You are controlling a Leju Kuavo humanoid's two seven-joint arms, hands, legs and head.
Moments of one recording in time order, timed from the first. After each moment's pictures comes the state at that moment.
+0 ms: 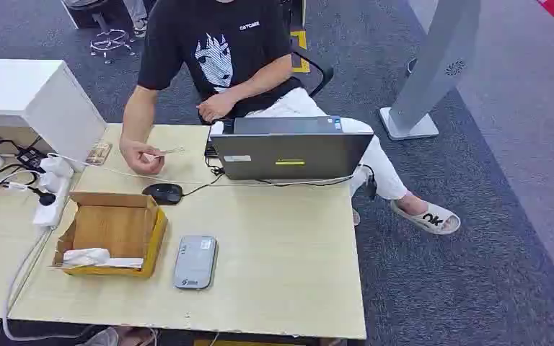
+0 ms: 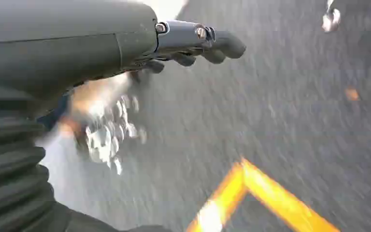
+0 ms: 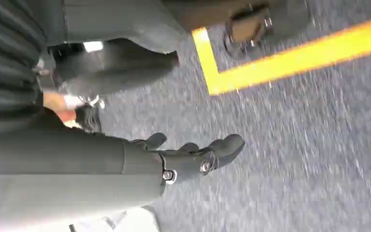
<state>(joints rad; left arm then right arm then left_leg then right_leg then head) -0.03 -0.18 0.91 -0.34 -0.81 0.69 0.21 -0.16 0.24 0.08 -0.26 0.12 -0.68 0.23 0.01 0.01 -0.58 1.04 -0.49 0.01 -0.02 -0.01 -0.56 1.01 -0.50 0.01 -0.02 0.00</state>
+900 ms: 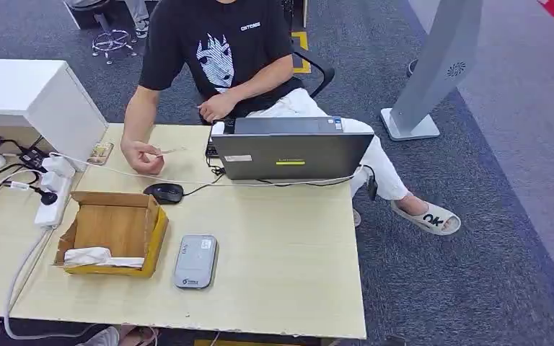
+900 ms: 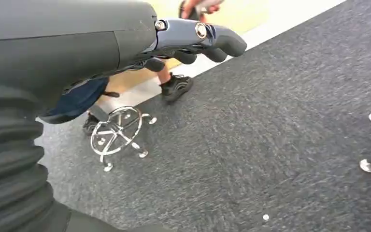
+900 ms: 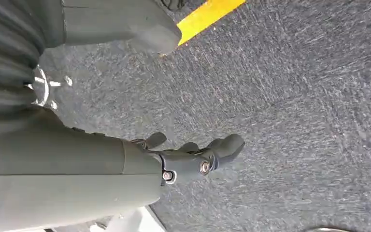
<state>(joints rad) -0.07 -0.30 1.50 -0.82 -1.04 0.70 0.25 -0.20 0.28 -0.95 -0.27 0.86 -0.69 -0.12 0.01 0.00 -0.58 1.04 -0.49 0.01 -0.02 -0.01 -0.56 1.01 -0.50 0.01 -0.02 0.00</state>
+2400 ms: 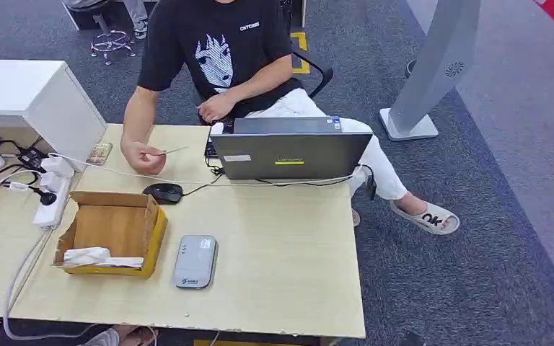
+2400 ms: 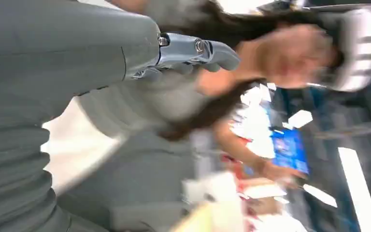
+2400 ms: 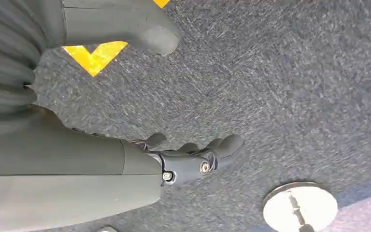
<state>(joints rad) 0.02 -0.31 1.20 -1.78 -0.01 0.55 -0.70 -0.29 0.31 -1.52 -0.27 0.99 -0.69 -0.67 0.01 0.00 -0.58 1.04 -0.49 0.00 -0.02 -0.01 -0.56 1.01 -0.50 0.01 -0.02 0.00</state>
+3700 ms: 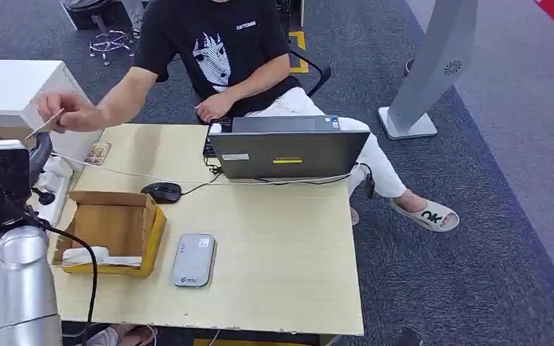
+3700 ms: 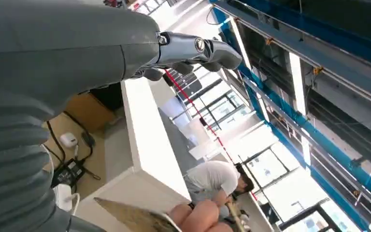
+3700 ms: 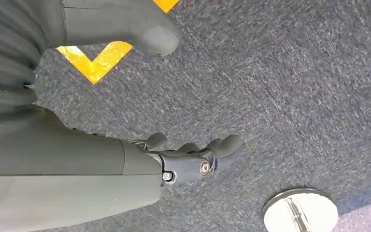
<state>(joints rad) -0.38 0.06 0.18 -1.52 -0.67 0.42 -0.19 -0.31 0.31 -1.52 -0.25 0.96 -0.69 -0.69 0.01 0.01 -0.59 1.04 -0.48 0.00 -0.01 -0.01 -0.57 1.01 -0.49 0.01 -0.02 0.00</state>
